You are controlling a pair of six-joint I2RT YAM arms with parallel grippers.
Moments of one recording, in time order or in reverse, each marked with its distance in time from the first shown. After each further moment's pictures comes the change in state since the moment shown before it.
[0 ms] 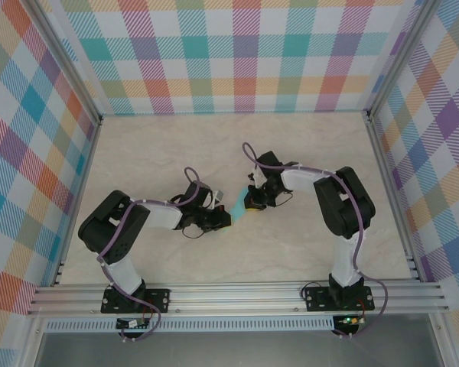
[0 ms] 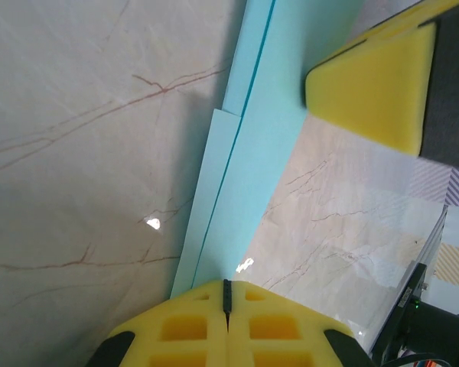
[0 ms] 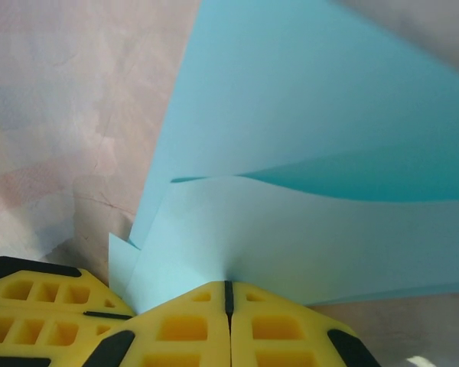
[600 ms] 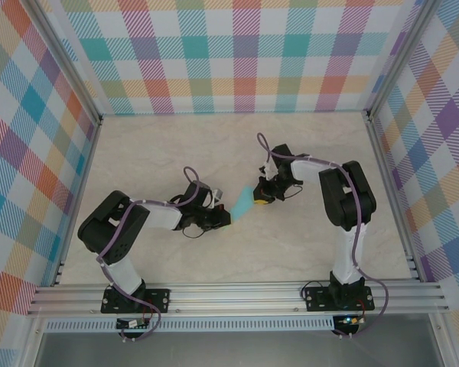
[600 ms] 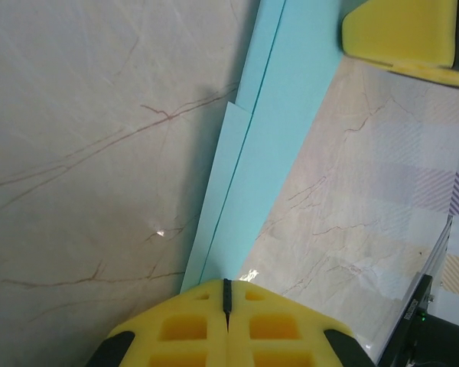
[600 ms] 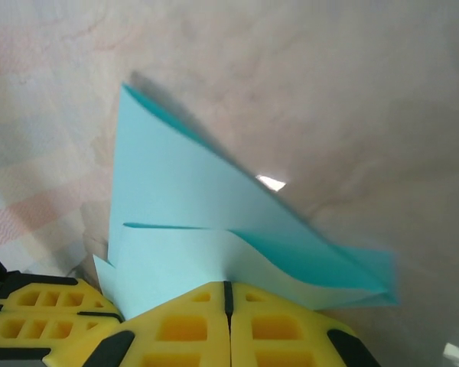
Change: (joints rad) left arm 0.000 -0.010 -0.013 0.026 -0.035 0.000; right arm -0.150 0.069 0.084 -0.084 -0.083 -0.051
